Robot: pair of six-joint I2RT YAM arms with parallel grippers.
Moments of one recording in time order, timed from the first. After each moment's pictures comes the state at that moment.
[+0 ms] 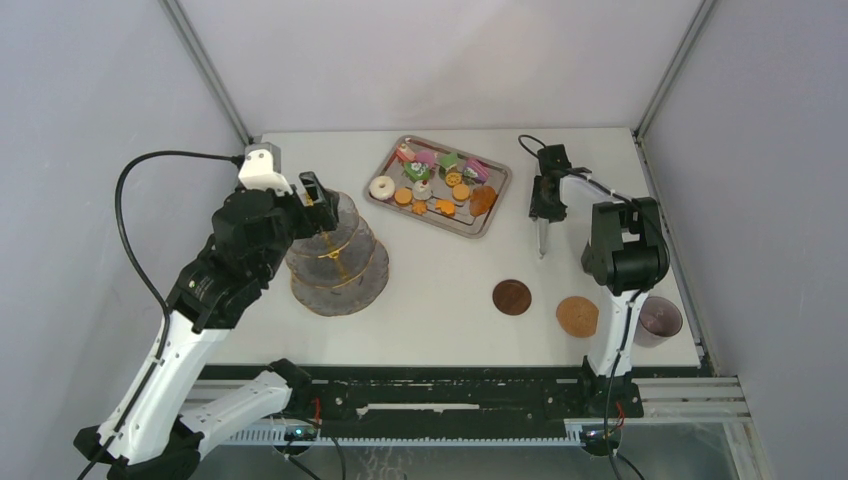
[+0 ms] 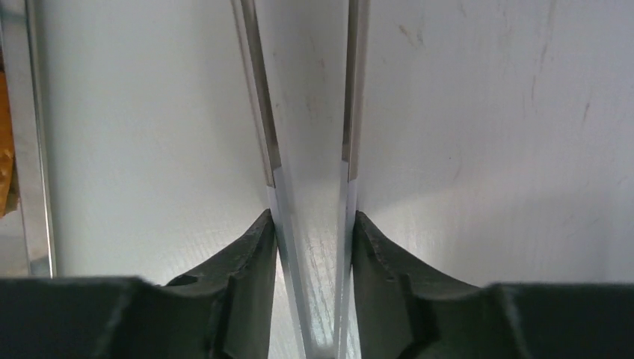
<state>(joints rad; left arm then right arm) -0.56 0.87 1.29 -0.69 -0.43 -0.37 0.12 2.04 1.44 -0.52 0.15 0.28</state>
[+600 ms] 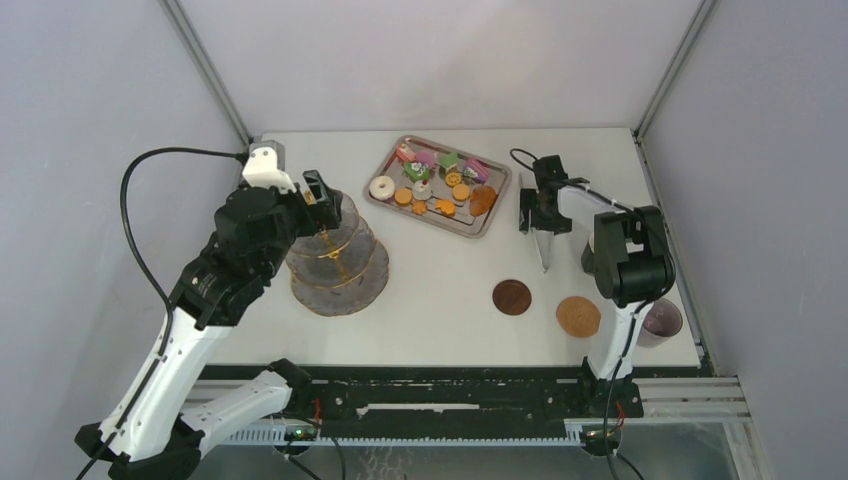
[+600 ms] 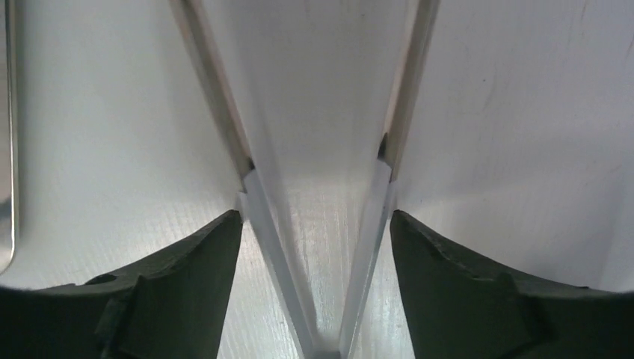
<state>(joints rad) -0.56 0.88 1.29 -0.68 -0.41 -0.36 0.16 1.94 1.30 -0.52 0.13 0.21</state>
